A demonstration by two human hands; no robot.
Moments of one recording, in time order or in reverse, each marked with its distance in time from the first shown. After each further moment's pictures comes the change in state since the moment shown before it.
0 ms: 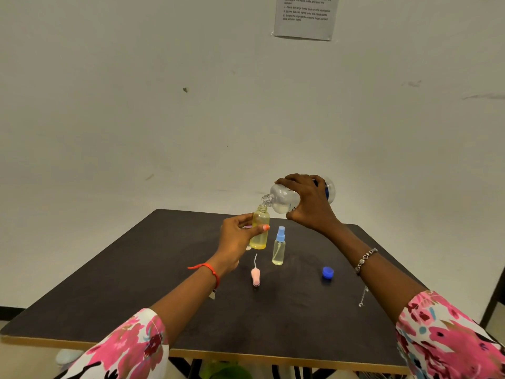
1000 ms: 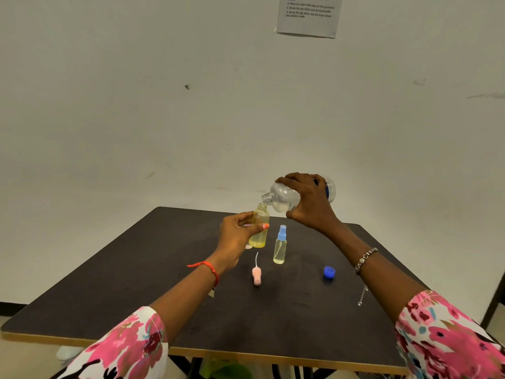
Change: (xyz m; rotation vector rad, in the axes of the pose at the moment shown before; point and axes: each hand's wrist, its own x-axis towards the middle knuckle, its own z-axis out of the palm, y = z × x) left_hand 0.002 0.000 -0.004 0.007 0.002 -0.007; right_hand 0.003 -0.002 0.005 -0.027 -0.015 0.001
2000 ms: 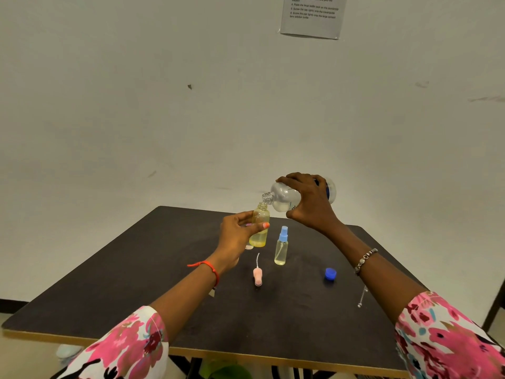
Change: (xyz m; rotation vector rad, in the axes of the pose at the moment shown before) left_hand 0.001 0.001 -0.002 -0.011 0.014 -0.012; right_hand 0.004 -0.004 -0.001 0.027 -0.019 0.023
